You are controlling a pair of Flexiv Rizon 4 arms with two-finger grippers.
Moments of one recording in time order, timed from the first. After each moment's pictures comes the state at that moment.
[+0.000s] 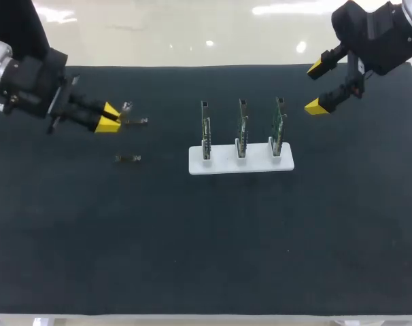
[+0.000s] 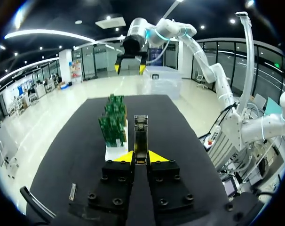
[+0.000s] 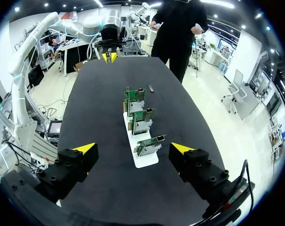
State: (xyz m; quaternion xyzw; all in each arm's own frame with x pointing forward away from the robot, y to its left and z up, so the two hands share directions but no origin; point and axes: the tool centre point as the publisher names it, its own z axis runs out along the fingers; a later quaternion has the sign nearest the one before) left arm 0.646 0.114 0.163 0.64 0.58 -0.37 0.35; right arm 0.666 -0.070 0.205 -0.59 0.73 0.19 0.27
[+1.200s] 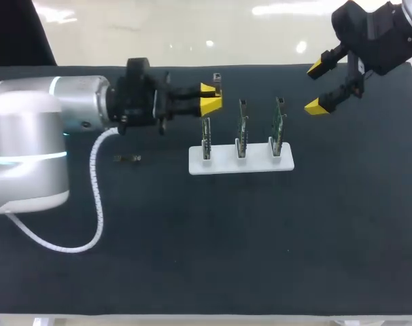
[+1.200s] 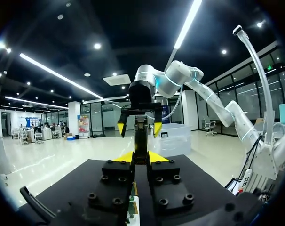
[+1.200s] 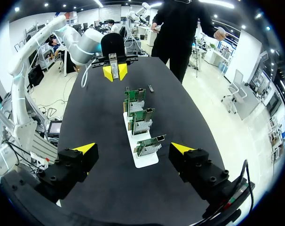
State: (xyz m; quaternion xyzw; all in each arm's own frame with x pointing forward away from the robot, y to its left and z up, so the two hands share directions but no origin) left arm 0.663 -0.071 0.202 0.51 0.46 -0.50 0.53; right arm 0.666 -0.070 0.205 -0.59 0.73 0.19 0.27
